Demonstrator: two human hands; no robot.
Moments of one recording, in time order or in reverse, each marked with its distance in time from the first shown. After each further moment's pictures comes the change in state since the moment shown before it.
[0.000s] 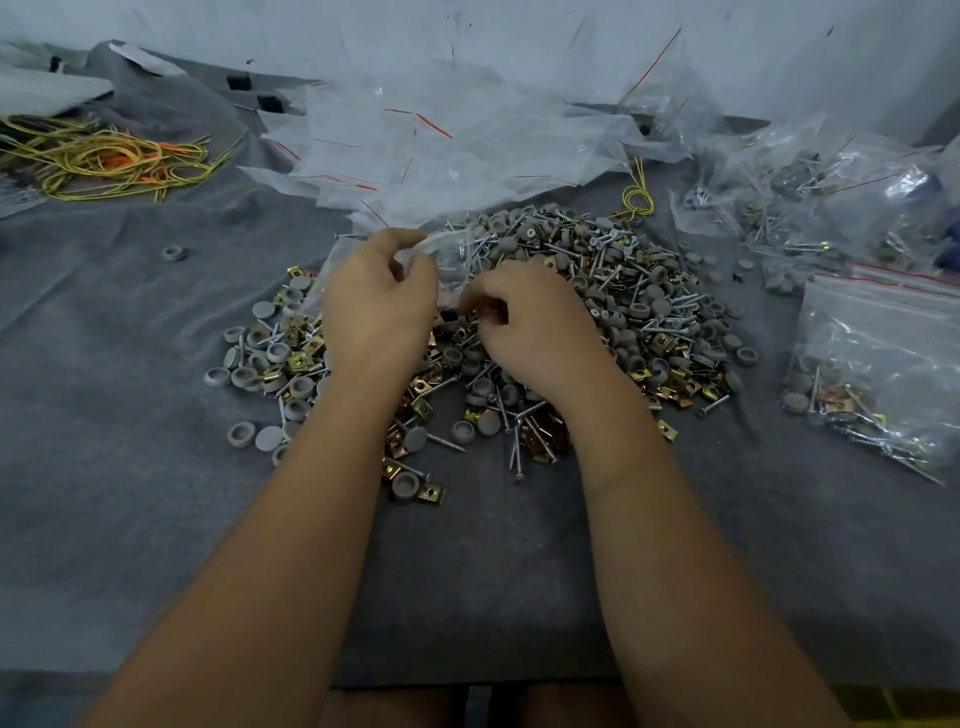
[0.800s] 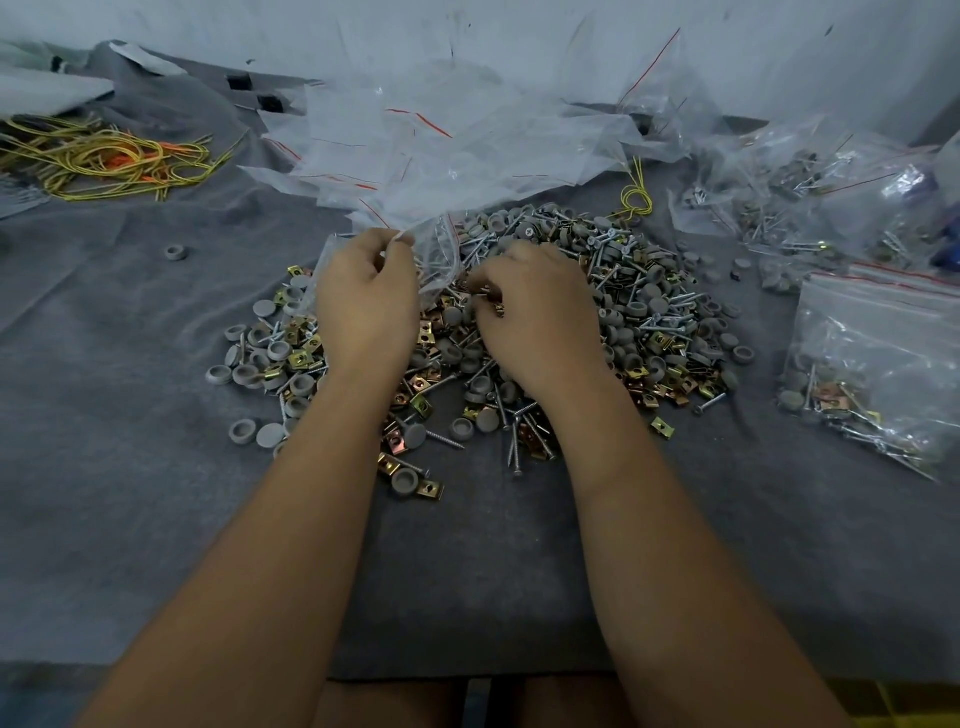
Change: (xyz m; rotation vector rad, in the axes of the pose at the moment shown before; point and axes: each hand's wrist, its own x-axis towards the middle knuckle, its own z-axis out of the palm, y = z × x) left_hand -0.001 0.004 -0.003 -0.178 0.034 -0.129; right_hand 0.001 -0.003 0.003 -0.274 0.181 -0.003
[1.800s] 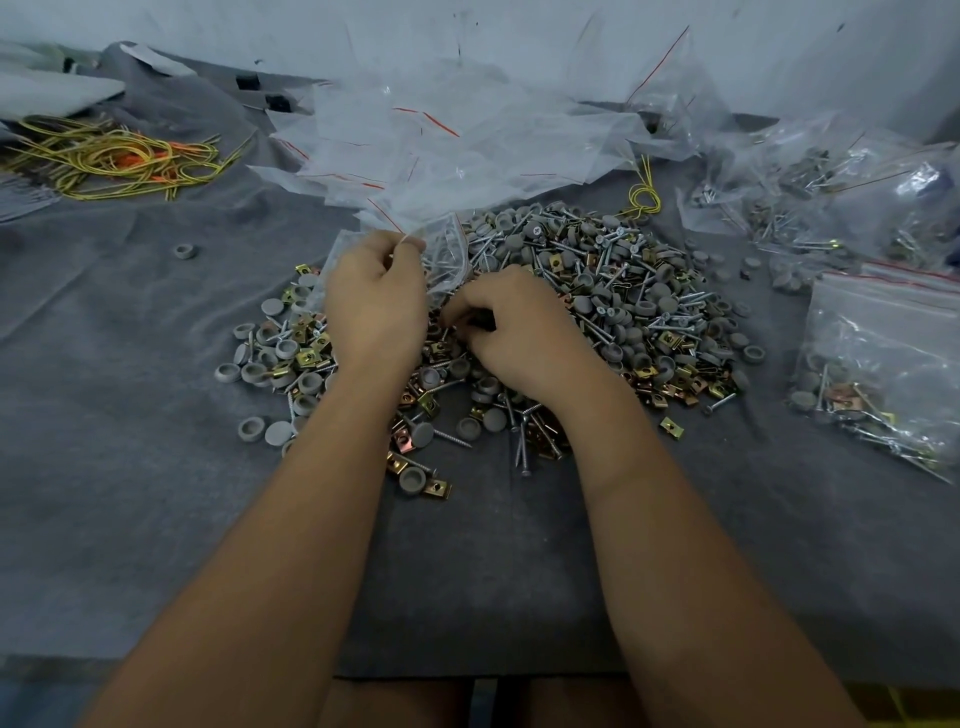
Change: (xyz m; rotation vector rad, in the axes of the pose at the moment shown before) left_hand -0.001 0.003 -0.001 0.022 0.006 -0.015; right_hand 0.001 -0.008 0.002 0.357 -0.276 0.008
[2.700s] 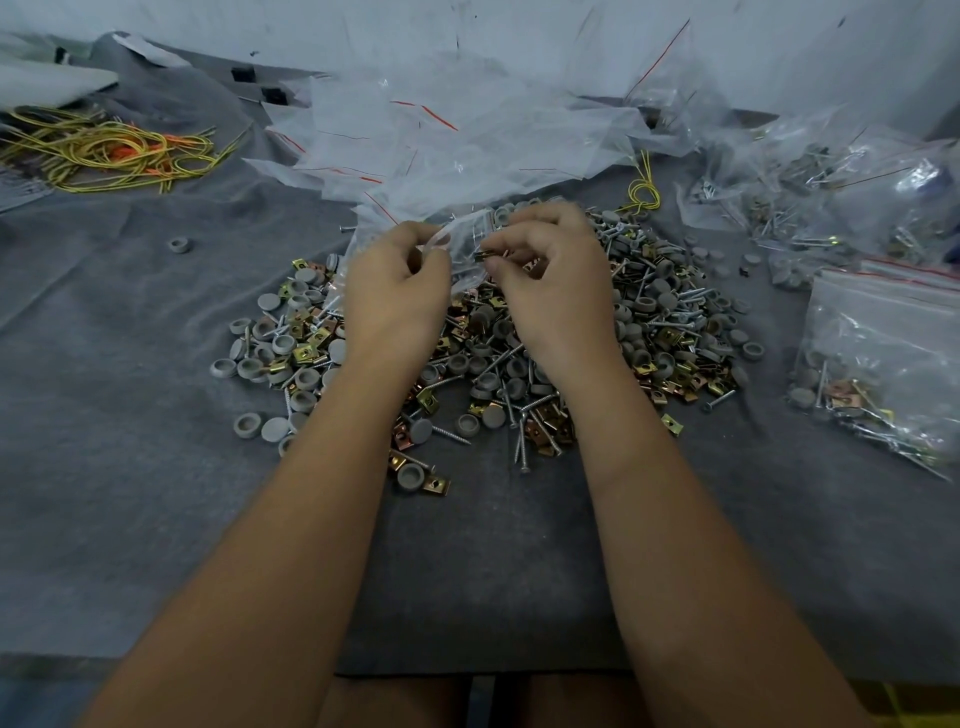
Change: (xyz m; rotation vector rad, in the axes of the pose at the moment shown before) left_hand -0.002 -0.001 0.006 -0.029 -0.156 0.114; right_hand 0.003 0.005 -0.006 0.348 0.476 0.108
